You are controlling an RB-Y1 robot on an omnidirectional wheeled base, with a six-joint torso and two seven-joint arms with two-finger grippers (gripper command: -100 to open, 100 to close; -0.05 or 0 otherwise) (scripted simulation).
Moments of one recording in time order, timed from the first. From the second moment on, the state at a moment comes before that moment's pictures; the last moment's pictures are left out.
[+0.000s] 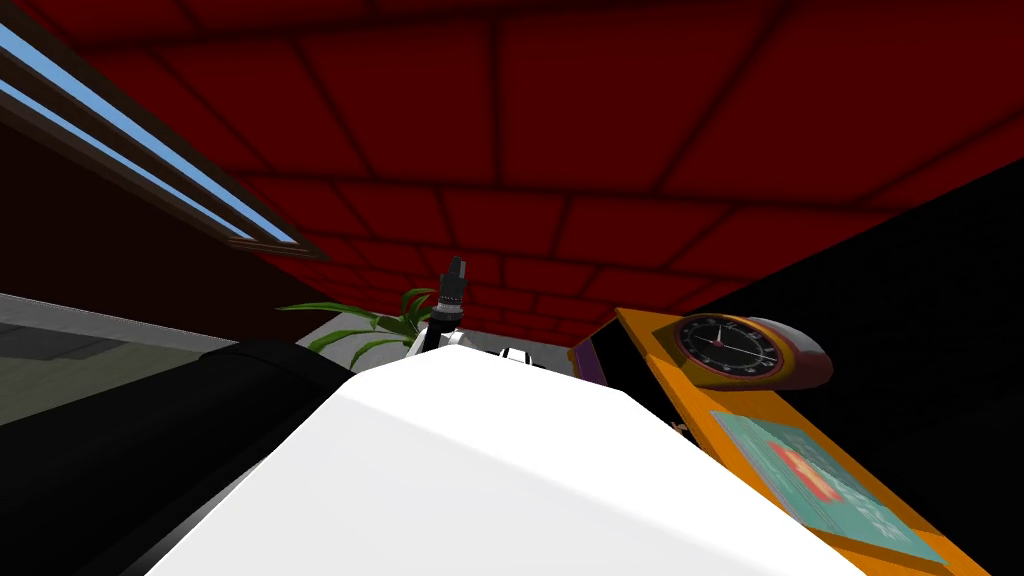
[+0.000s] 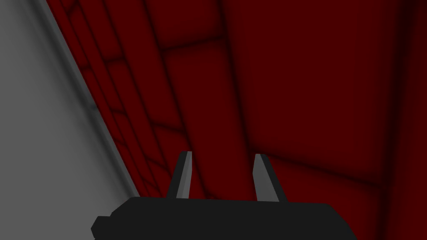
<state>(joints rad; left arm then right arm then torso) 0.49 0.05 -0.03 -2.22 -0.11 -0.59 -0.10 0.05 -0.34 0.63 -0.61 1.06 1.74 -0.13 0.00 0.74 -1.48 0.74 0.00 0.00</state>
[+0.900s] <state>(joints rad) 0.49 0.05 -0.03 -2.22 -0.11 -0.59 -0.10 0.03 -0.36 0.38 -0.50 1.18 1.57 -0.13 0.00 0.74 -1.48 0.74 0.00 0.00</state>
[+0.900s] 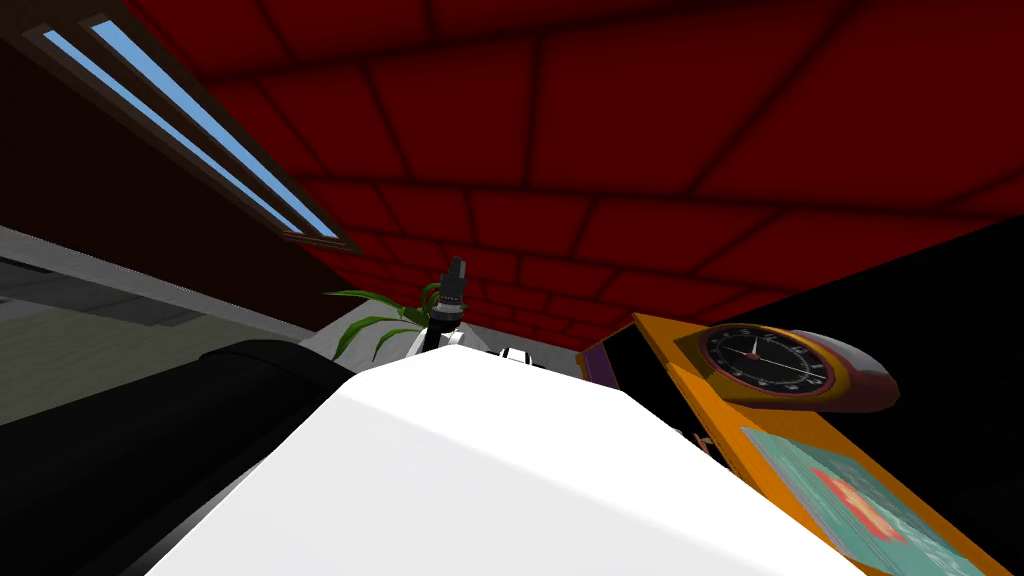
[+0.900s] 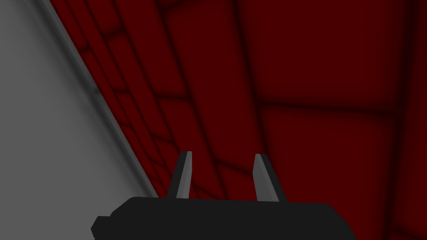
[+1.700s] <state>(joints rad) 0.49 0.05 -0.03 -2.22 -0.11 -0.59 -0.10 0.03 -0.35 0.46 -0.51 1.12 1.64 -0.14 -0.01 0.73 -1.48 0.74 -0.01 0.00</state>
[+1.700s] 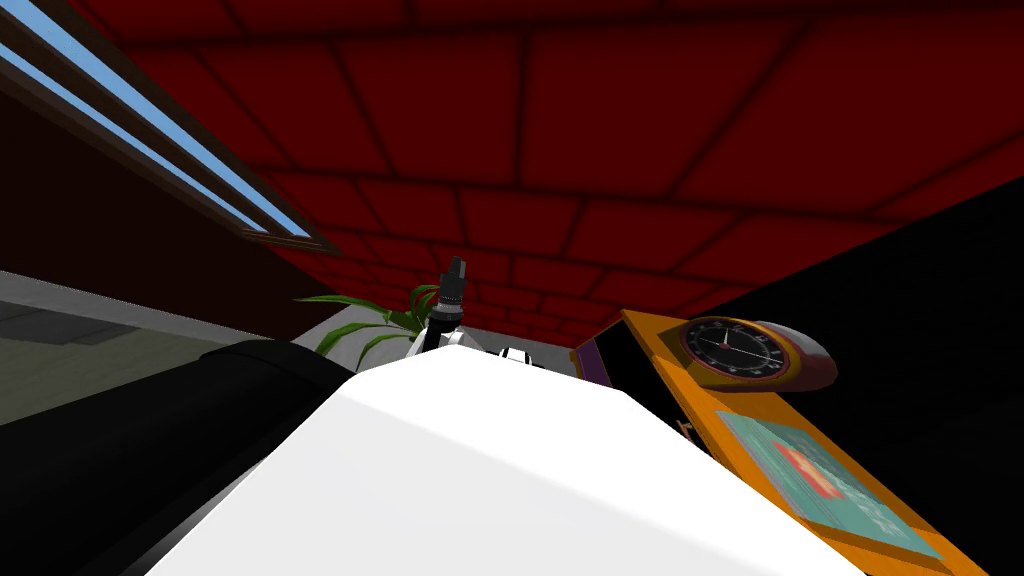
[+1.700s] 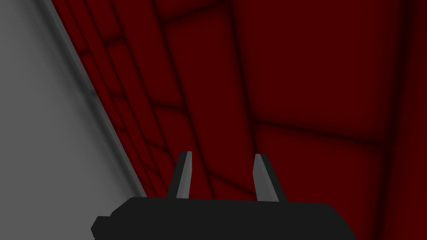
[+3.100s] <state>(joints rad) 0.49 0.05 -0.03 -2.22 -0.11 -0.59 -0.10 0.08 -0.34 0.76 -0.71 0.98 1.86 -0.11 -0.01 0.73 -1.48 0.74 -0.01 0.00</state>
